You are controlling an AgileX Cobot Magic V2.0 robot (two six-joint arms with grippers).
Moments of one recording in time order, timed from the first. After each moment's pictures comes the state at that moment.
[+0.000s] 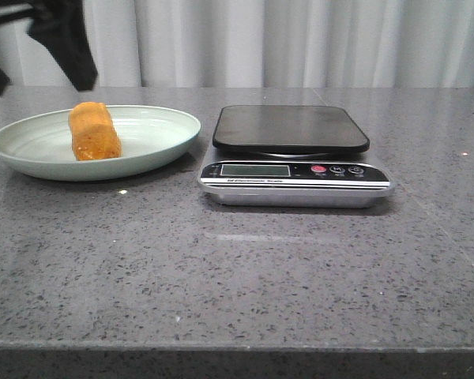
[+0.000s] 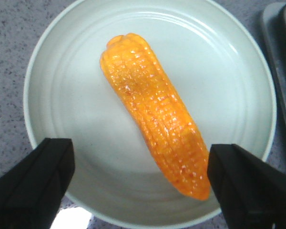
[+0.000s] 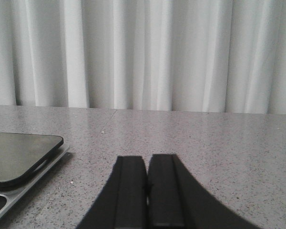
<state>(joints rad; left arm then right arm) -0.33 1.44 -1.15 0.10 0.76 -0.39 0.04 -0.01 0.03 -0.02 -0.10 0.07</state>
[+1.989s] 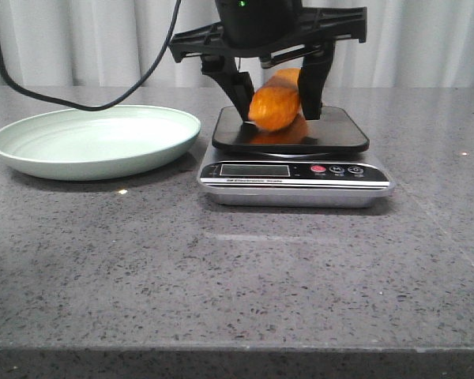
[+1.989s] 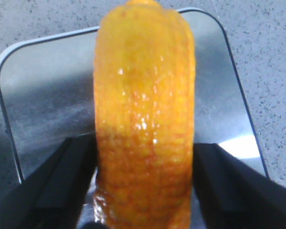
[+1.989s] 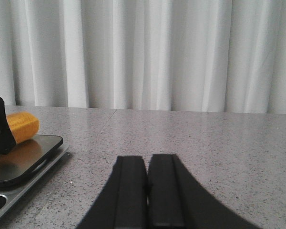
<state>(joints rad) -0.66 2.01 -1.86 0.09 0.99 -0.51 0.04 -0.01 0.03 -0.02 -0.10 0.07</state>
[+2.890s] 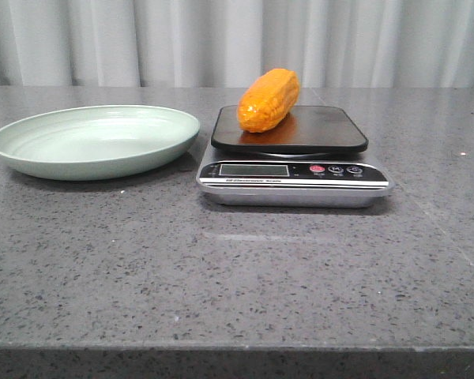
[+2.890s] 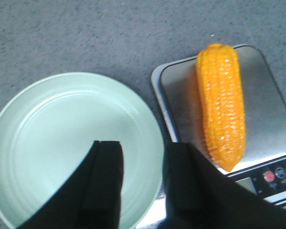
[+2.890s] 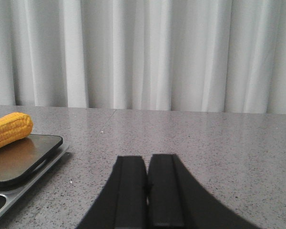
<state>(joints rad) -0.49 1.62 -1.75 0.14 1.16 -0.32 0.04 -0.01 0.03 -0.02 -0.10 0.07</state>
